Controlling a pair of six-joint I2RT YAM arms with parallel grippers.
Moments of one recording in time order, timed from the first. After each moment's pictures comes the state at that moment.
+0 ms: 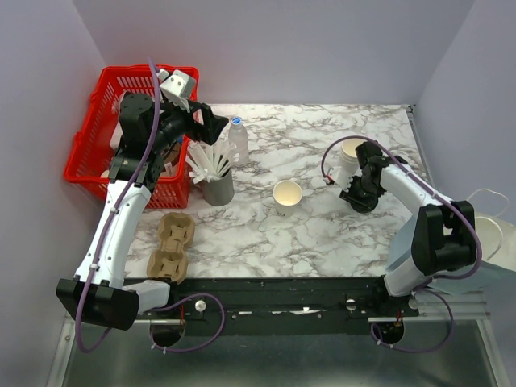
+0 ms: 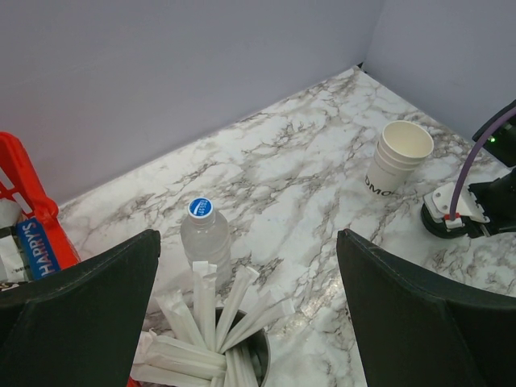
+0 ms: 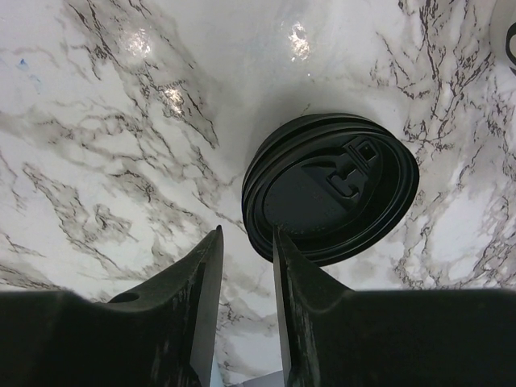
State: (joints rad) left arm -0.17 1.22 1.37 -0.20 0.51 -0.04; right arm 0.14 1.58 1.08 -0.85 -0.09 -1.01
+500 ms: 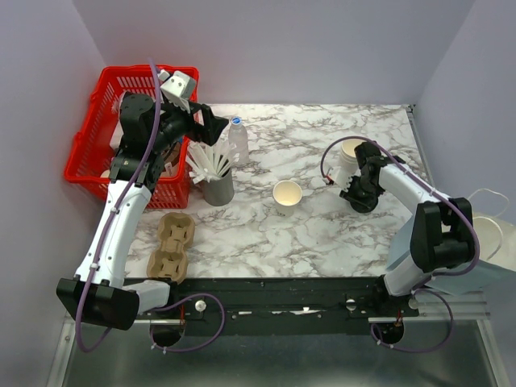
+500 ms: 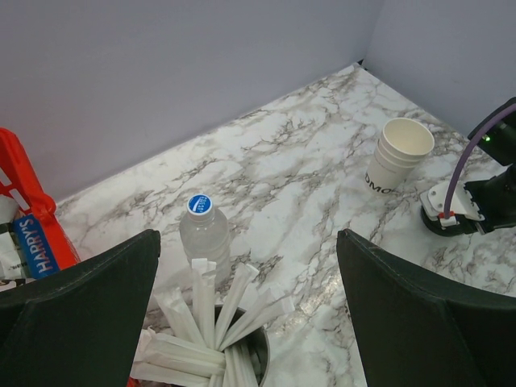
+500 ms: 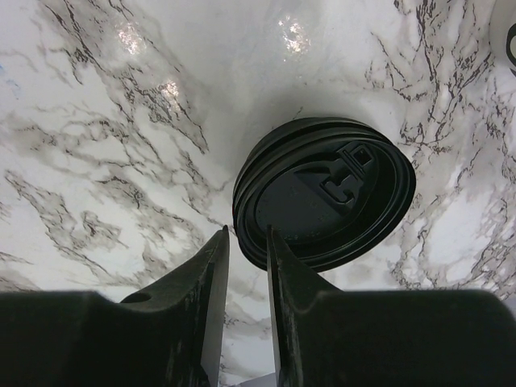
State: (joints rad) left arm -0.17 1.22 1.36 -0.20 0.51 -0.04; right arm 0.14 1.60 1.08 -0.83 -0.07 -1.01
